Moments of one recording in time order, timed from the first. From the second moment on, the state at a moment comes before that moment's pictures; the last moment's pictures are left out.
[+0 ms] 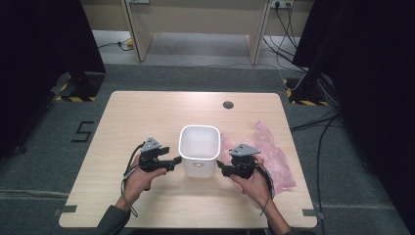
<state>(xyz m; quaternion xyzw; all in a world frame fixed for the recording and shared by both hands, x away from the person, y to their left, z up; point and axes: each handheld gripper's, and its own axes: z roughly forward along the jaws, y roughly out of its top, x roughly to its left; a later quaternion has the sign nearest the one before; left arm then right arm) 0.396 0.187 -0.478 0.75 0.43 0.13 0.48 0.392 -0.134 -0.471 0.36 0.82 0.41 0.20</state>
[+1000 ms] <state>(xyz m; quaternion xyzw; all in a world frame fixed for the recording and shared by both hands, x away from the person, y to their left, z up) 0.385 0.196 -0.495 0.76 0.42 0.12 0.47 0.387 -0.161 -0.468 0.38 0.81 0.40 0.20</state>
